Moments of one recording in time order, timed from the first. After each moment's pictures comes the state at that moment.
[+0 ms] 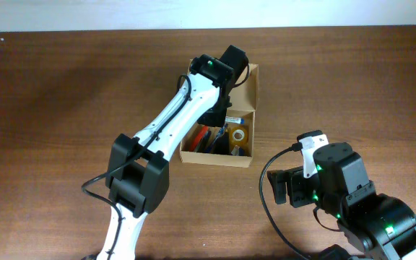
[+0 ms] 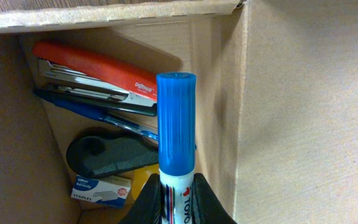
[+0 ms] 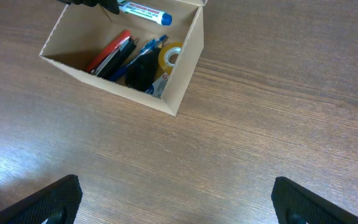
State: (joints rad) left arm -0.59 2.23 2.07 -1.29 -0.08 -1.98; right arm 0.46 0.84 1.02 -1.07 0.00 0.24
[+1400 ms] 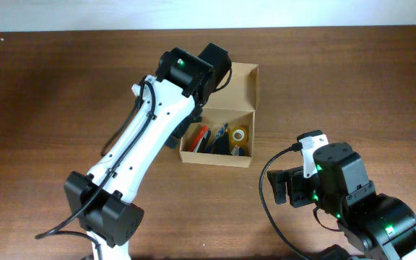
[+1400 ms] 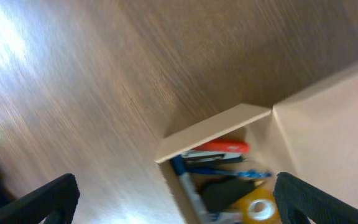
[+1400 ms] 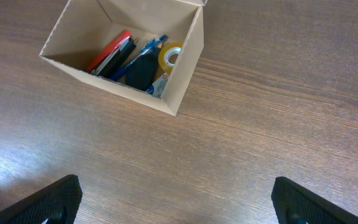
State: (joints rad) left arm -0.59 1.96 2.07 -1.68 -0.35 -1.58; right arm 0.46 0.84 1.02 -1.07 0.00 0.24
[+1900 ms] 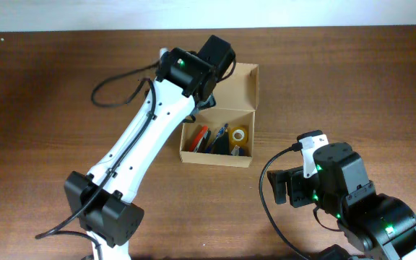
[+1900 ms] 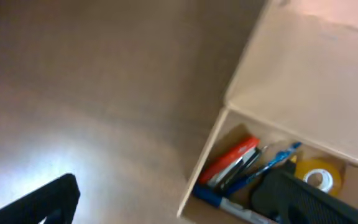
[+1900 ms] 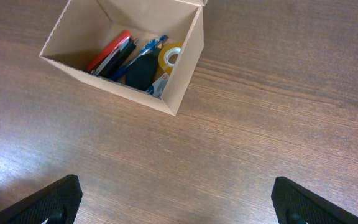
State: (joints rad) left arm -0.59 1.96 2.07 -1.46 -0.46 -0.75; right arm 0.46 0.84 1.02 -1.07 0.00 0.24
